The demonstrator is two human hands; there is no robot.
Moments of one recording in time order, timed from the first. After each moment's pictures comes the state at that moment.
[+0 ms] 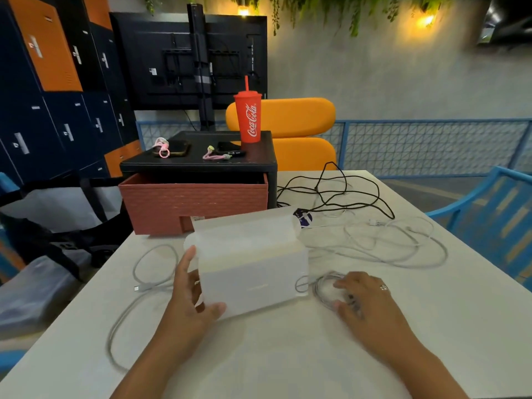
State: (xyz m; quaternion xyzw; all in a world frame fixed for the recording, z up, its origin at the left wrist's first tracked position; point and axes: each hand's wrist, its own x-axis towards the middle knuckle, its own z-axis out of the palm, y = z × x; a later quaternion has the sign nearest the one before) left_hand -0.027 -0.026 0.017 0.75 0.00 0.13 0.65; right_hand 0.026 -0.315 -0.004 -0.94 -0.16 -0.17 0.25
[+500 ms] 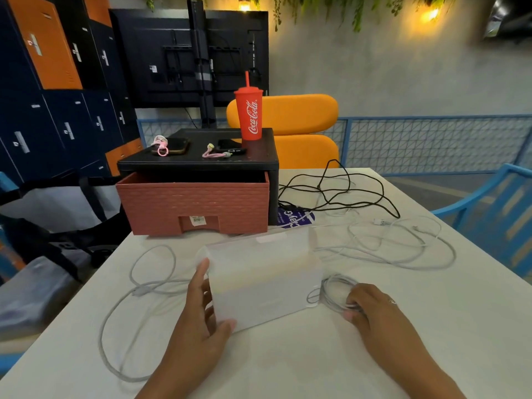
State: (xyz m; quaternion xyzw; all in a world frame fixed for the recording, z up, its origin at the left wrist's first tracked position) left_hand -0.032 -0.041 0.002 0.78 -0.04 0.15 0.60; right_hand 0.022 -0.314 -0.009 -0.96 -0.13 -0.13 0.23
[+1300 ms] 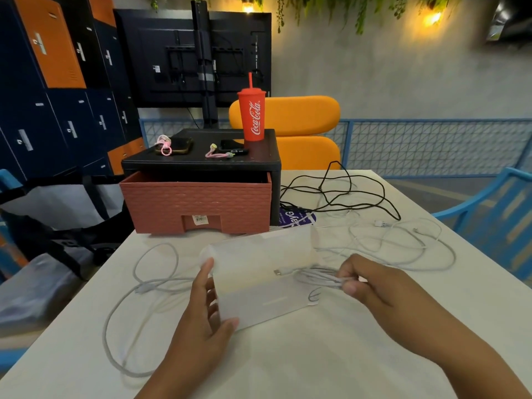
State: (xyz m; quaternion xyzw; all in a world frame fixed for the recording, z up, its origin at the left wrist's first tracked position) left_hand -0.034 -0.041 0.002 0.79 -0.05 0.14 0.59; right_hand -0.009 -0.304 0.088 -0.90 -0.25 -0.08 0.34
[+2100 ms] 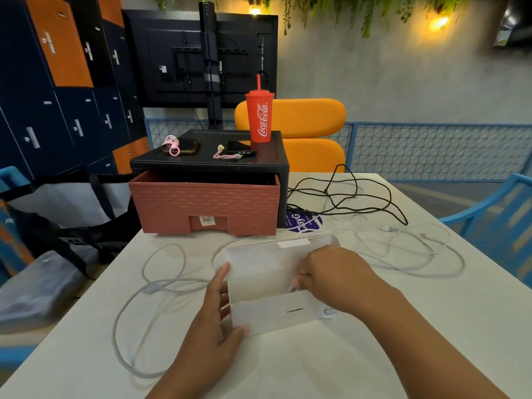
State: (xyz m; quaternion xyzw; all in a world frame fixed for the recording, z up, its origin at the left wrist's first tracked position) left_hand -0.034 -0.041 0.002 0.80 -0.09 0.12 0.59; right_hand 0.037 -0.229 0.093 -0.97 -0.25 -0.03 0.04
